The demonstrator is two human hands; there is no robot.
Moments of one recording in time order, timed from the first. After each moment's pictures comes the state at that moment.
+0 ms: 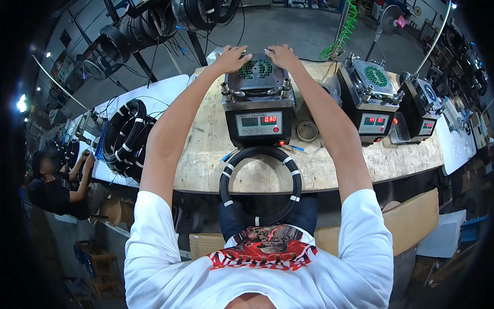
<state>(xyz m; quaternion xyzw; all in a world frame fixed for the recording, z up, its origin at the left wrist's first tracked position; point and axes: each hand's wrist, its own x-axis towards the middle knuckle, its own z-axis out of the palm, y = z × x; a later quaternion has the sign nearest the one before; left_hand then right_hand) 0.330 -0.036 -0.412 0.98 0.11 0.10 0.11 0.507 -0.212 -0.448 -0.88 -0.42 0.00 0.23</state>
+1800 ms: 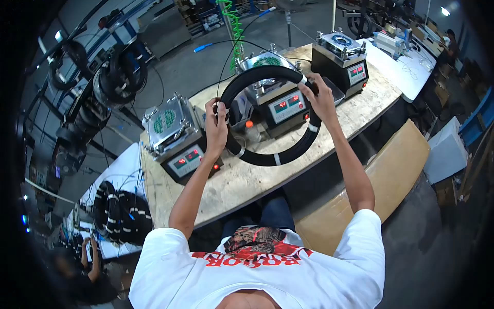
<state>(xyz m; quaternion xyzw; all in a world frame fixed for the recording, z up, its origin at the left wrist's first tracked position) 0.308 -0.383 -0.429 0.77 -0.03 0.30 0.56 0.417 -0.692 -0.432 -0.76 -0.23 -0.28 0.54</state>
